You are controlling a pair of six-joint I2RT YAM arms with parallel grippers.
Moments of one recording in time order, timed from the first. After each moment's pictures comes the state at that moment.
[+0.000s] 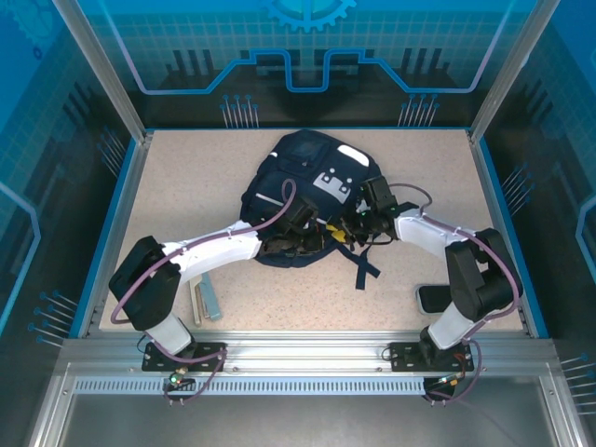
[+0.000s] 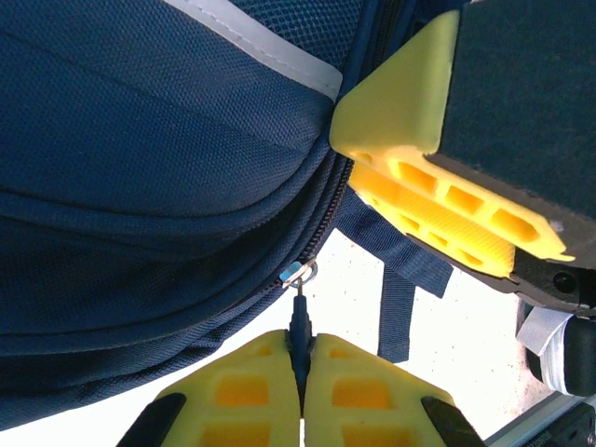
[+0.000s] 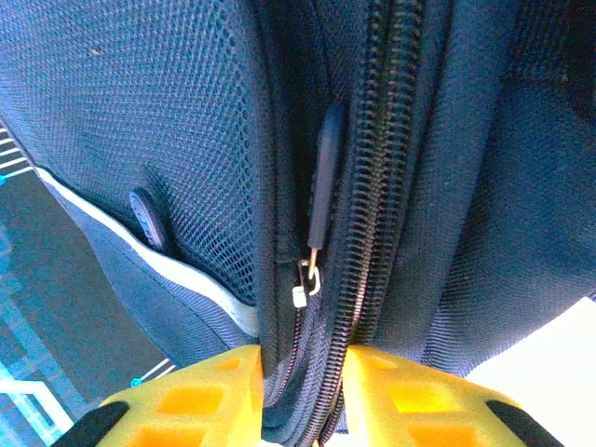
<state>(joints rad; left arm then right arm) -0.78 1.64 1.13 -0.42 0.11 -0.86 0.39 1.61 0.93 -0.27 -0.53 1.18</state>
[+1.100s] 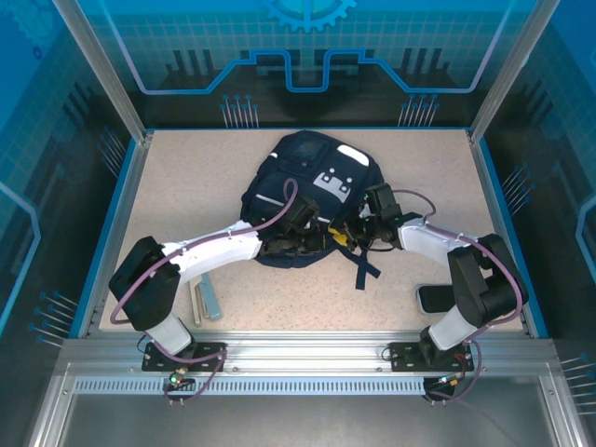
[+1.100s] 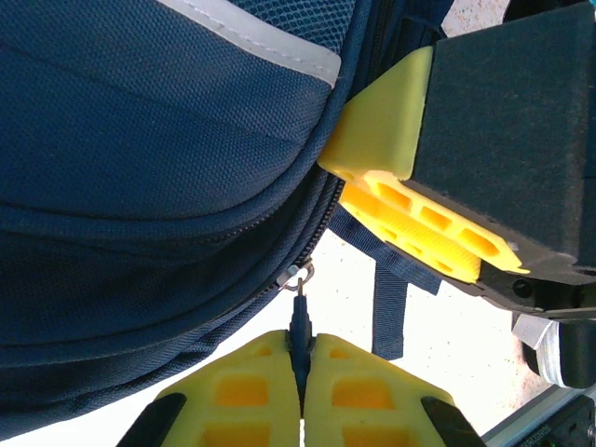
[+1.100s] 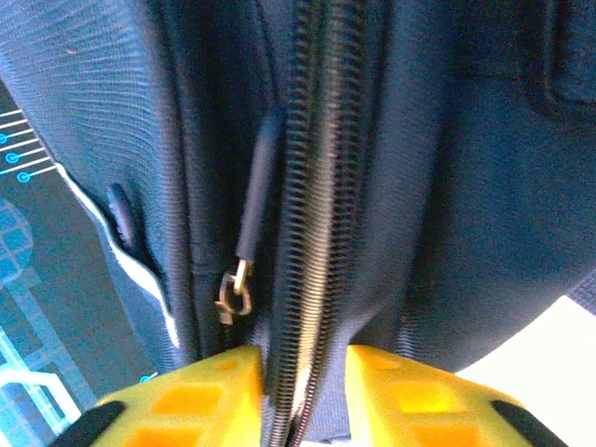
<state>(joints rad) -0.79 1.64 1.14 -0.42 0.11 -0.85 0.38 1.58 0.84 -0.14 -0.55 1.20</state>
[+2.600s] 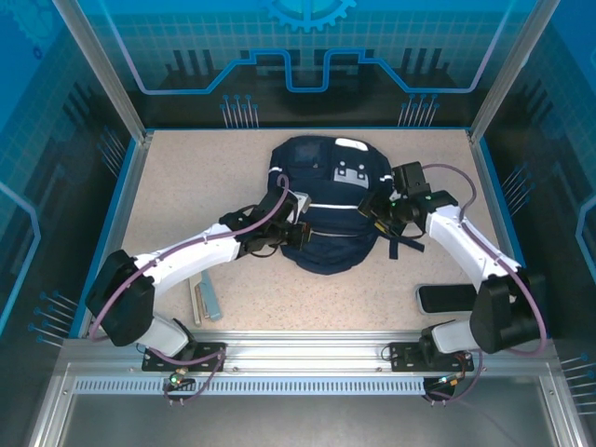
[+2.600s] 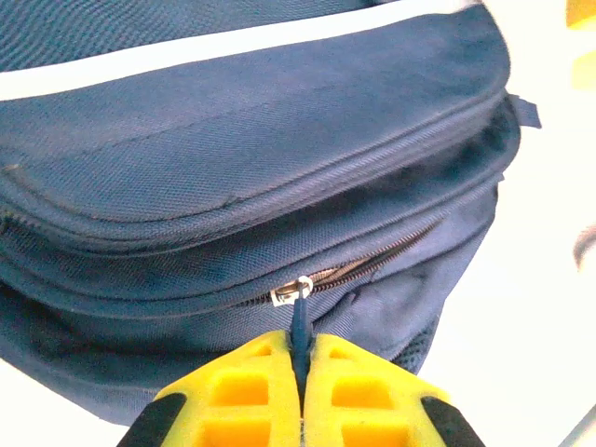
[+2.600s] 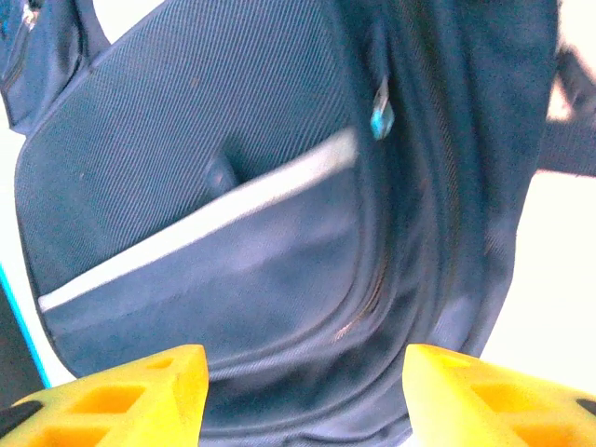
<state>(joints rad) -0.72 1.49 1.05 -0.36 0.12 -0.44 0.26 1.38 1.05 -0.68 -0.27 0.90</state>
